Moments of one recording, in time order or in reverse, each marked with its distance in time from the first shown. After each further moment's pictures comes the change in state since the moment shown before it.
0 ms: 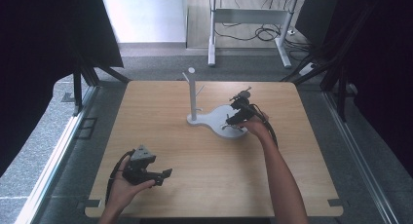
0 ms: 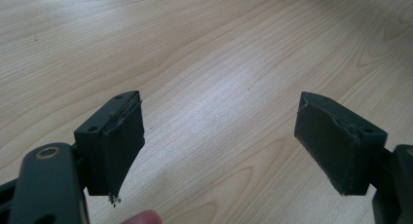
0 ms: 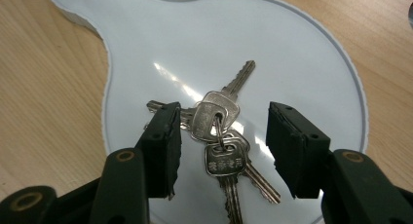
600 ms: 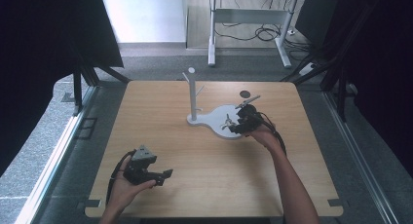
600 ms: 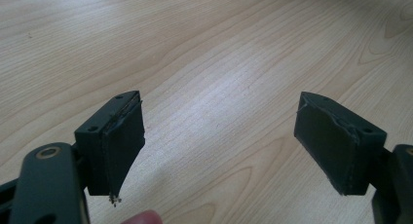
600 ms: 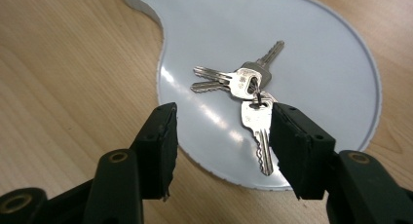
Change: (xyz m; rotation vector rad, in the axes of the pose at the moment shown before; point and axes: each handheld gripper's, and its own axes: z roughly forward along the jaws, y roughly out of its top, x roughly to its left) left arm 0.000 0.000 0.003 0.011 -0.003 0.002; right arm 0.014 -0.036 -0.033 -0.097 0.053 -0.056
